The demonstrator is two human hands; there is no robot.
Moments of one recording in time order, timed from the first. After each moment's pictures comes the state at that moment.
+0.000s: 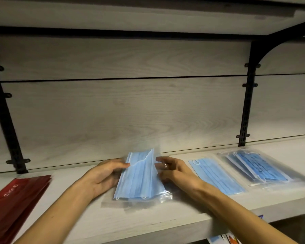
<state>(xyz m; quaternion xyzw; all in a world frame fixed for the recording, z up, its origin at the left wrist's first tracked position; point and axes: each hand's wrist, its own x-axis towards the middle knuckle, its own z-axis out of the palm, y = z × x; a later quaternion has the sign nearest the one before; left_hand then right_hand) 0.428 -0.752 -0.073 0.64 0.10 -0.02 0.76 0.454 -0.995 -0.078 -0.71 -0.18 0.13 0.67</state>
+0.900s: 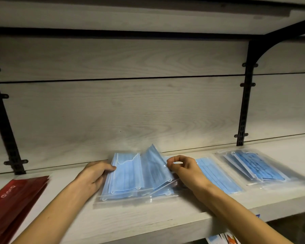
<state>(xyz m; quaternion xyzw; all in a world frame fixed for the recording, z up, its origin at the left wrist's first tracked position) 0.430 -0.737 -0.073 0.63 0.23 0.09 0.74 0.466 -1.013 -0.083 -0.72 -0.11 0.06 0.68</state>
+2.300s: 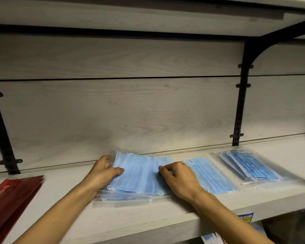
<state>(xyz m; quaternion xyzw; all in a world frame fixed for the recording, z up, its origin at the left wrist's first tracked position) 0.428 -0.757 -0.086 0.80 0.14 0.12 0.57 0.469 -1.011 -0.101 -0.92 -0.21 -0.14 0.29</state>
